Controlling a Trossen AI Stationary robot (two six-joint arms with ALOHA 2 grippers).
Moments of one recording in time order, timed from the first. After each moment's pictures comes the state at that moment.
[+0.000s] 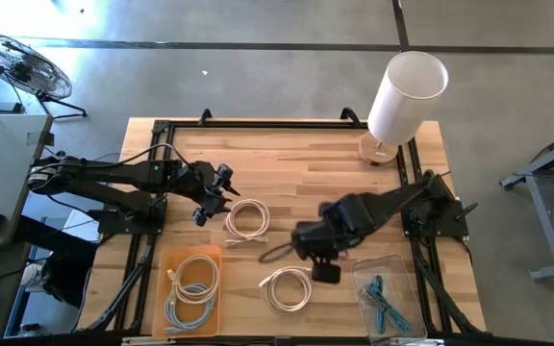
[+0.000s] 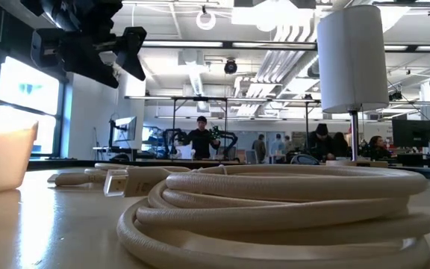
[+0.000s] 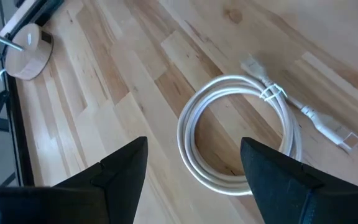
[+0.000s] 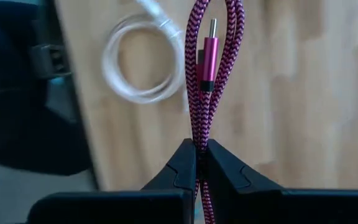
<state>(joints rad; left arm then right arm) 0.05 1.02 0.74 -0.45 0.04 0.76 0.38 1.95 2.17 -1.57 -0.03 0.57</state>
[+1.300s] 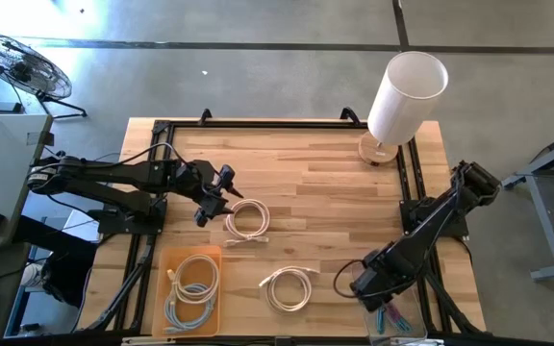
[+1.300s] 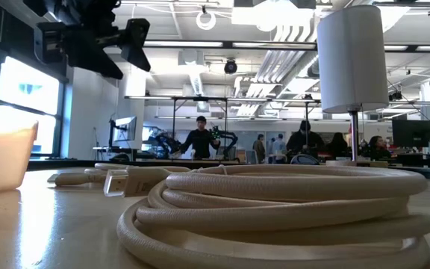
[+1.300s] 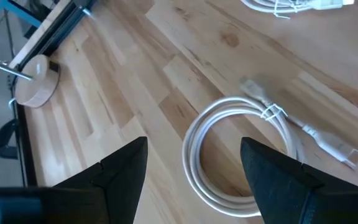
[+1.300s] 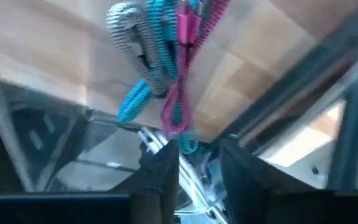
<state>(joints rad) 0.05 1.02 0.74 -0.39 0.10 0.80 0.73 1.60 1.20 -1.12 -0.48 1.79</state>
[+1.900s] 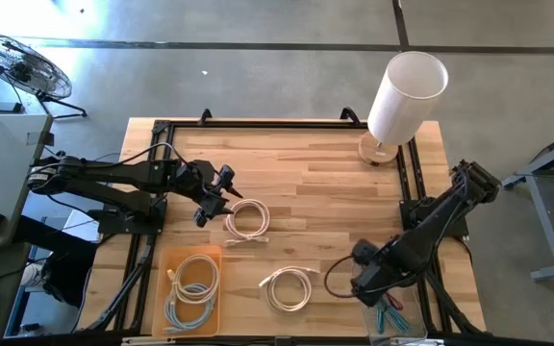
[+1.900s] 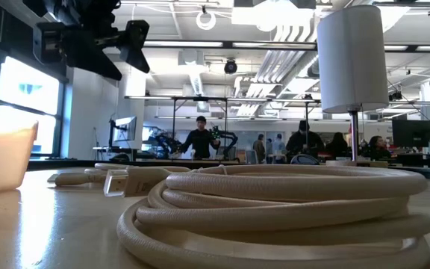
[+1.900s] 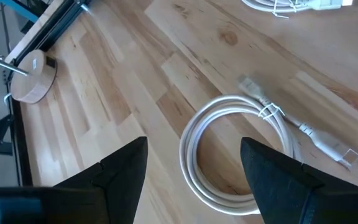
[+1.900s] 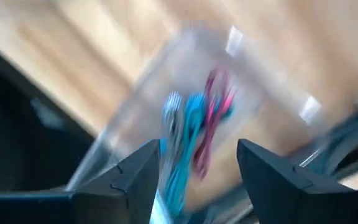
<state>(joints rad) 0.05 1.02 0.74 -0.40 0.10 0.79 0.71 1.60 1.45 -1.35 -0.08 1.44</state>
